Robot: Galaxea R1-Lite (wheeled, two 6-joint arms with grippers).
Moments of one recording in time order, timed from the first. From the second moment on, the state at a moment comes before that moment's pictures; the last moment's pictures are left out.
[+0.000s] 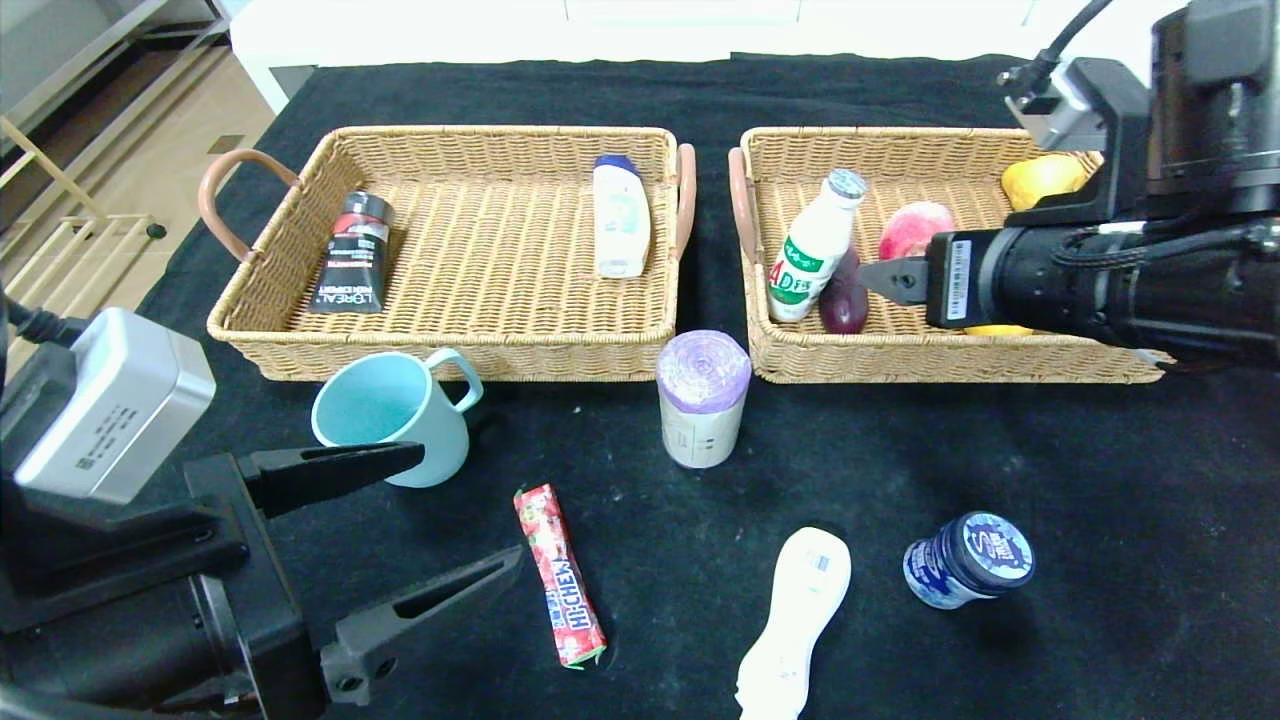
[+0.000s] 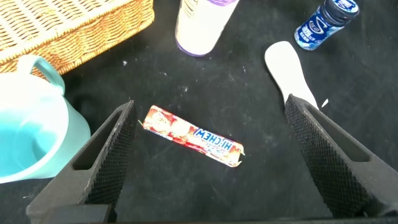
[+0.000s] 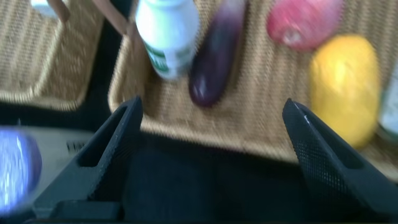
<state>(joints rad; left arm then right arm) -0.58 1.11 -0.60 -0.32 -0.15 0.11 0.57 1.62 -1.40 0.06 -0.35 0.13</state>
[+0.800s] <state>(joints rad) -0.58 1.11 -0.60 -0.32 -0.13 0.12 0.62 1.40 -1.31 0.59 -0.27 0.35</state>
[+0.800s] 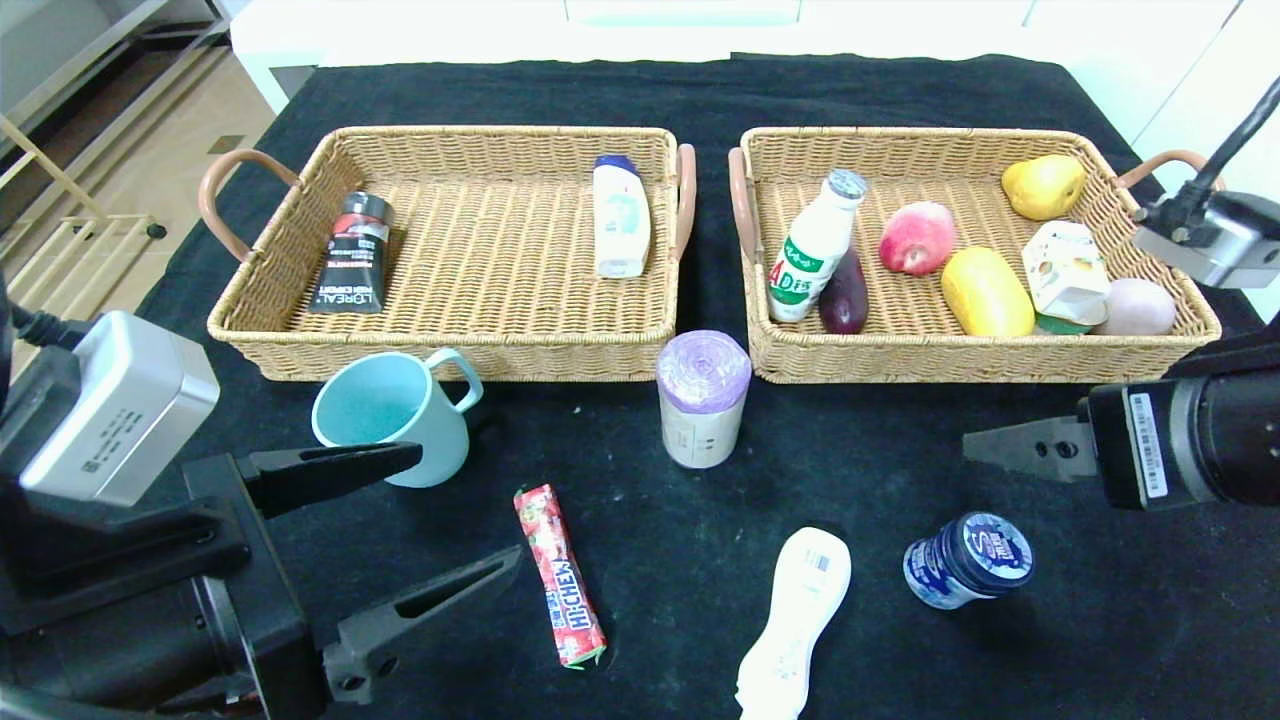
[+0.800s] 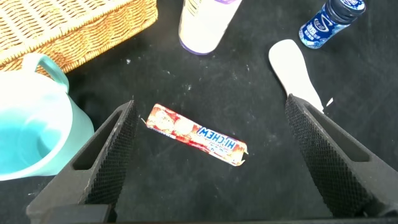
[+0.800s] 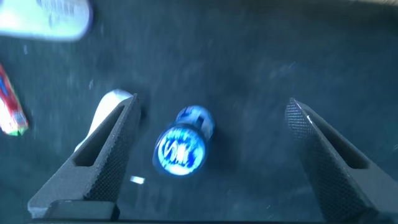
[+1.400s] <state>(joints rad) -0.58 1.09 -0.60 -0.32 -0.13 0.13 0.70 1.49 -1.19 0.61 -0.27 0.41</state>
